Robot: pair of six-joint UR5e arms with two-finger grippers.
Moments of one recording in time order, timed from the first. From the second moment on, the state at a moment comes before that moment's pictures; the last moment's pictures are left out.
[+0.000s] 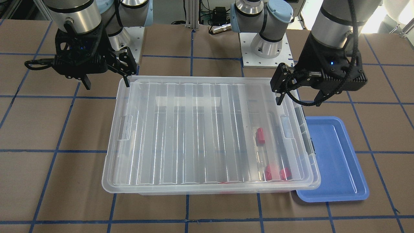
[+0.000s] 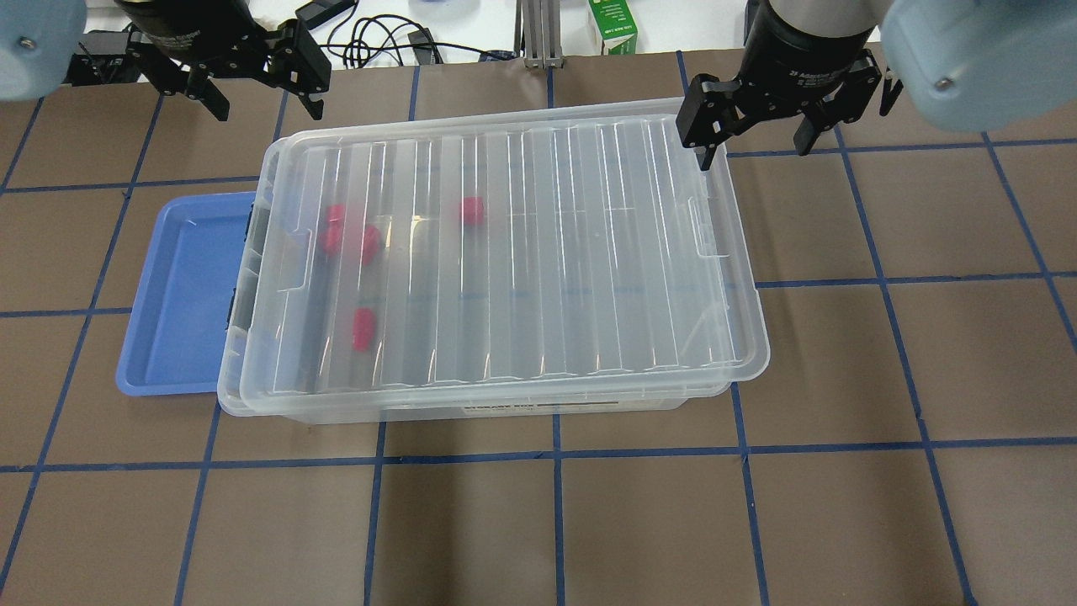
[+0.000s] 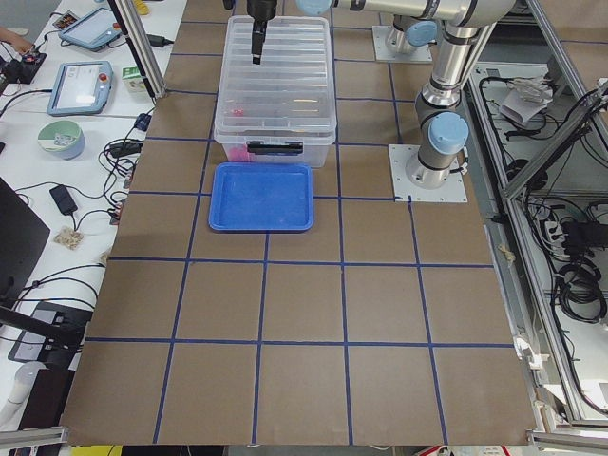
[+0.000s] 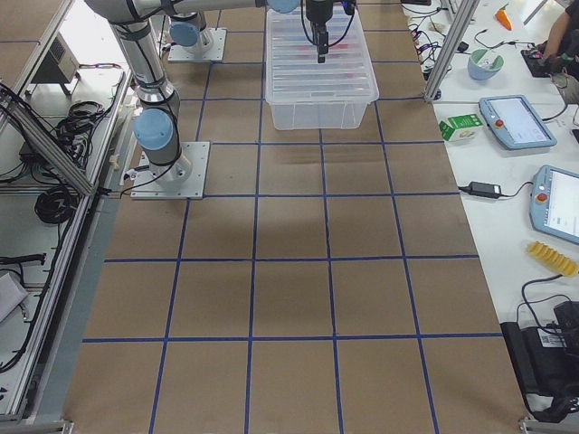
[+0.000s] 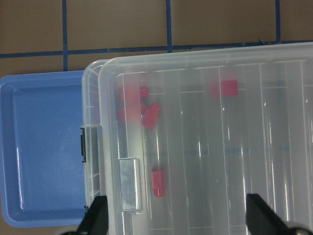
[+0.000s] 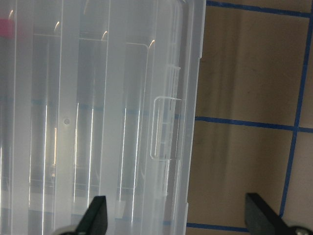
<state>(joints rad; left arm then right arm) -1.56 -1.69 -1.39 -1.50 1.59 0.05 1.66 -1.52 1.48 -1.60 -1.58 -0.03</state>
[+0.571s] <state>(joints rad) -1.56 -1.68 -1.45 -1.47 1.59 0.05 1.65 -1.52 1.46 -1.60 -1.58 -0.03</state>
